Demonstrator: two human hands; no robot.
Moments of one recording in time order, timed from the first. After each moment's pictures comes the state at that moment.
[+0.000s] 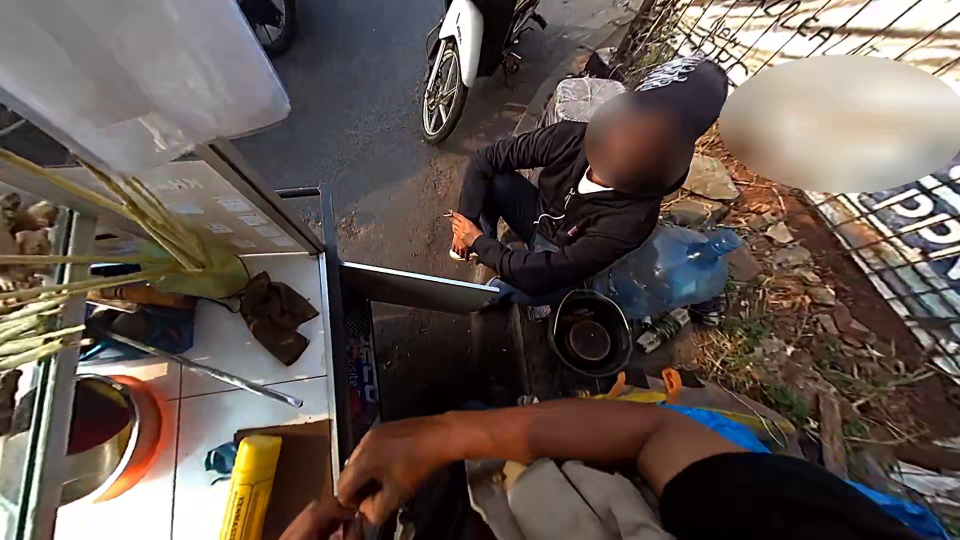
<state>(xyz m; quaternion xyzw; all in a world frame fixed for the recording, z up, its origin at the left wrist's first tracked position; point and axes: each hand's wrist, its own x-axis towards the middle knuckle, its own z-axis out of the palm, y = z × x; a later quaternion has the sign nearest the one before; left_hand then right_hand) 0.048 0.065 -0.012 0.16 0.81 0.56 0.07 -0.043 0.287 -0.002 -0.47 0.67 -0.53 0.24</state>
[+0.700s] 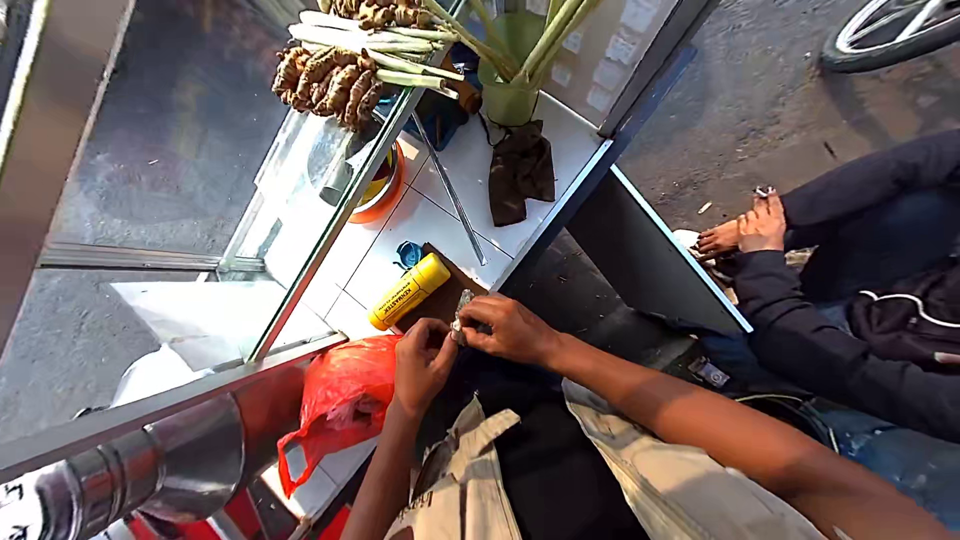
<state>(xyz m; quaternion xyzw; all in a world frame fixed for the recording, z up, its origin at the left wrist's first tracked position) 0.062 0.038 -0.045 -0.15 0.84 0.51 -0.11 -0.075 0.190 -0.070 -0.50 0.70 -0.48 0.18</state>
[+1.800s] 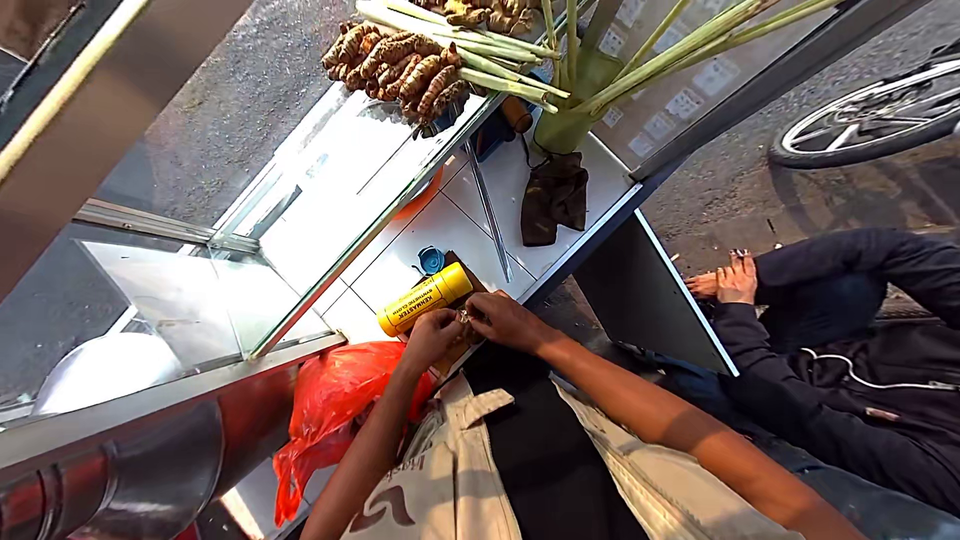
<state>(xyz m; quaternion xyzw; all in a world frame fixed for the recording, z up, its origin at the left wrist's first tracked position) 0.025 -0.030 -0.094 -0.27 0.74 0.60 0.16 -0.098 0.130 -0.108 -0.50 0.75 -0.31 0.31</state>
